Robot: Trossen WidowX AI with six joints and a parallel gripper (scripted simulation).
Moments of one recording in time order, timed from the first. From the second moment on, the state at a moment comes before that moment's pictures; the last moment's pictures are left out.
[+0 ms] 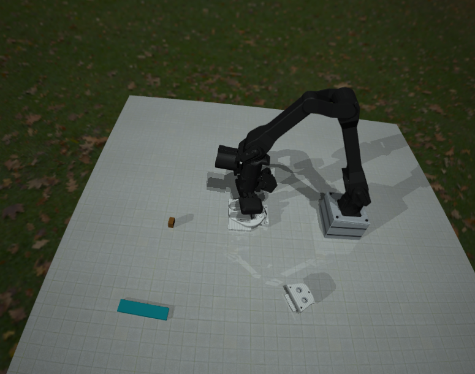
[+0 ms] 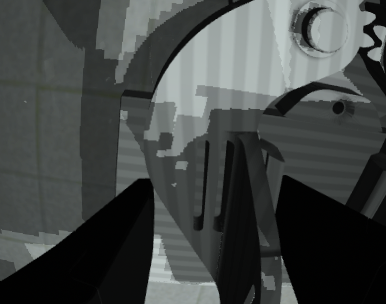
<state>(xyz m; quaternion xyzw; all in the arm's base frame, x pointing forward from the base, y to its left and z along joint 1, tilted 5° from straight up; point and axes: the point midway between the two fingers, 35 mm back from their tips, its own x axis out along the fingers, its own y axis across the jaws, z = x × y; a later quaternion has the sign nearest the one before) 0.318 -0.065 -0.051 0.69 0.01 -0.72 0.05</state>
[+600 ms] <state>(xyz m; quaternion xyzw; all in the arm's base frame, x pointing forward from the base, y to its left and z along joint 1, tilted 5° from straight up) 0.317 -0.065 -0.047 0.69 0.01 -0.72 0.05</state>
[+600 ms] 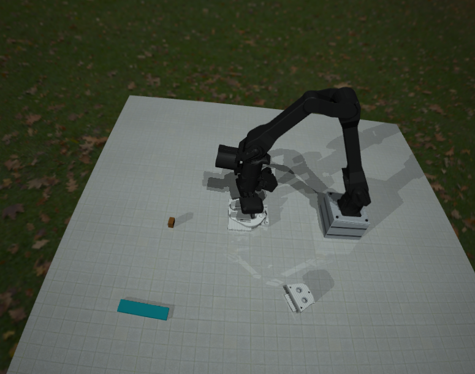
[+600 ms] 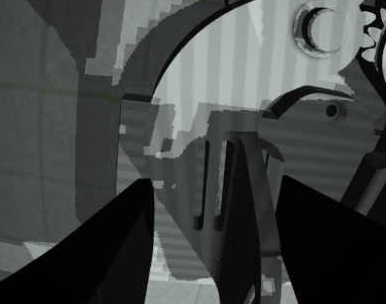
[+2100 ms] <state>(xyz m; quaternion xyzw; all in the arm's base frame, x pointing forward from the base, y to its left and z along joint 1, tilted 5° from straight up) 0.318 -0.065 -0.051 0.69 0.01 -0.72 0.05</state>
